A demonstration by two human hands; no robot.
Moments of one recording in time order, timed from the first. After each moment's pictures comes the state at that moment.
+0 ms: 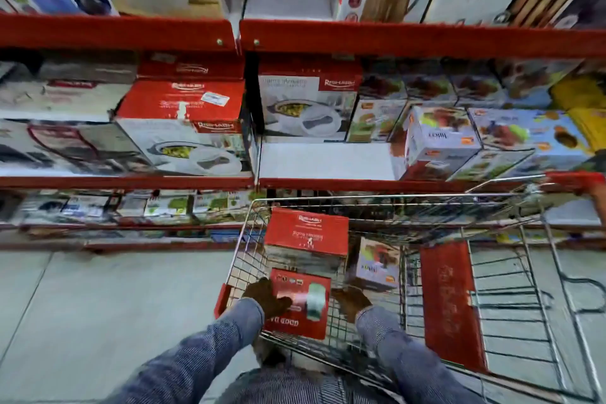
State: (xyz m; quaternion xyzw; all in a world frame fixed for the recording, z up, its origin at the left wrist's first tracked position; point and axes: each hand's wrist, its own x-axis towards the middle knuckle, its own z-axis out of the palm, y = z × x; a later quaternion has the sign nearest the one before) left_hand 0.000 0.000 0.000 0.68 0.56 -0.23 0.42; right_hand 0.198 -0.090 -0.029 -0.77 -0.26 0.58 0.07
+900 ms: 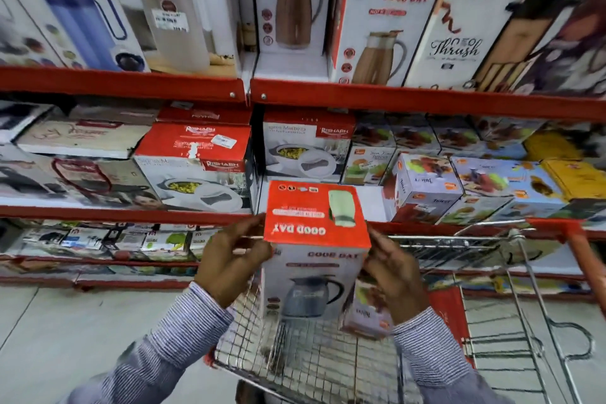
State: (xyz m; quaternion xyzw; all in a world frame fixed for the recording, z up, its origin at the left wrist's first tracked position) left_hand -0.006 0.029 0.224 0.64 0.46 0.32 0.53; right_hand 0.226 -0.076 0.200 -0.62 -0.38 0.40 0.55
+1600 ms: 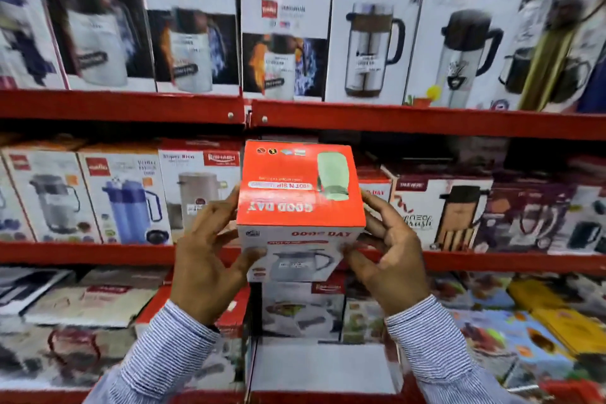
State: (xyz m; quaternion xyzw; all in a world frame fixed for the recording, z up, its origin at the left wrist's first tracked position) left_hand 0.013 0.128 0.406 0.74 0.25 0.59 0.20; right_hand 0.241 0.040 0.415 -0.48 -0.57 0.13 0.65
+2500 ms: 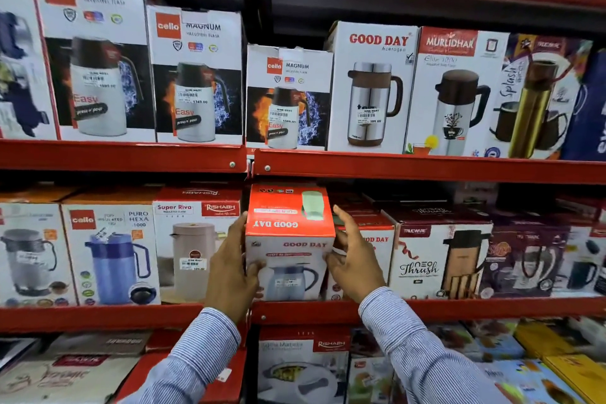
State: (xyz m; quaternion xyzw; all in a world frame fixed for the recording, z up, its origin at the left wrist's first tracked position) left_hand 0.055 0.236 0.405 0.74 0.33 0.56 0.19; right_hand 0.255 0.157 0.428 -0.61 -0.57 0.11 0.55
